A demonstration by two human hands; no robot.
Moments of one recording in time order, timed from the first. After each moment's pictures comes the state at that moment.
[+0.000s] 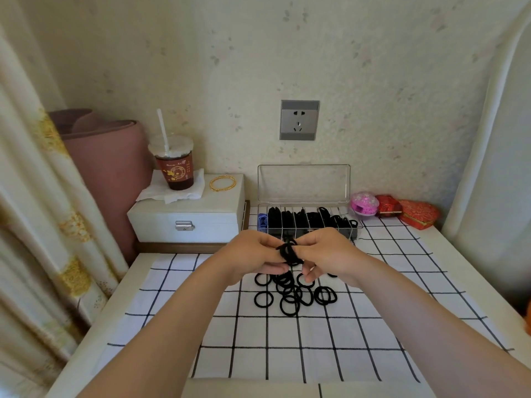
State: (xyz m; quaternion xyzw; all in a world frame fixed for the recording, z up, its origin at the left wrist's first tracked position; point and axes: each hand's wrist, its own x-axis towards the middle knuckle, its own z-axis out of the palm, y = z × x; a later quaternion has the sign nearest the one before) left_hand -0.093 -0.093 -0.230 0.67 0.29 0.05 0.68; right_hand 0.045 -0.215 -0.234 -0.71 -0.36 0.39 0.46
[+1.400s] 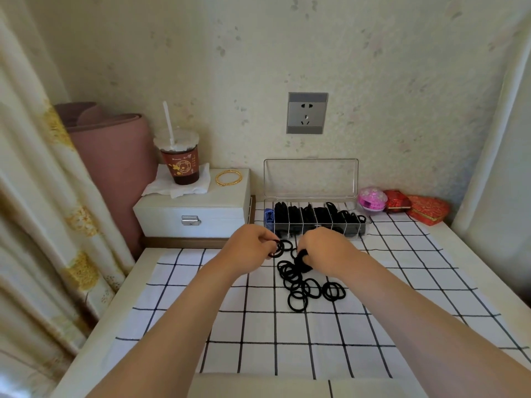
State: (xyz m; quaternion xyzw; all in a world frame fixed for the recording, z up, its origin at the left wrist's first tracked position) left_hand -0.095 -0.078 -0.248 0.84 0.34 0.12 0.41; right_hand 0.060 -0.181 -0.263 -0.82 -0.57 0.05 0.00
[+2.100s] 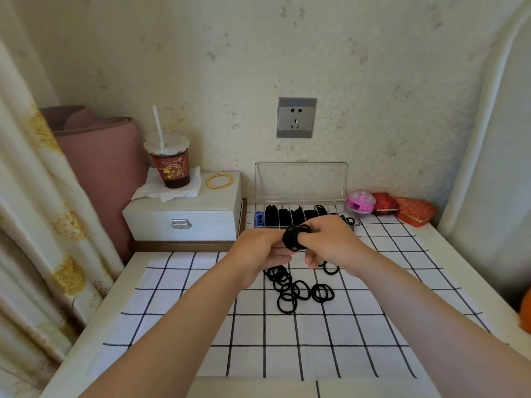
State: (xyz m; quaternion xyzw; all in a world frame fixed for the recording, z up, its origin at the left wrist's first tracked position) left_hand -0.076 -0.108 -0.238 0.57 0.30 0.15 0.75; right_hand 0.053 -0.215 -0.224 -0.76 -0.38 0.29 0.45
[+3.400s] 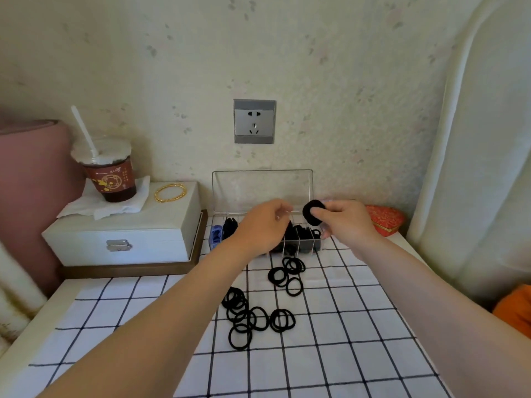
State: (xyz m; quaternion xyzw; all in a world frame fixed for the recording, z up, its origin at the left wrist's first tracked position) left_hand 0.046 -0.097 -0.232 0.88 0.21 0.19 0.38; right_hand 0.179 -0.229 -0.230 -0.80 -0.29 0.11 0.52
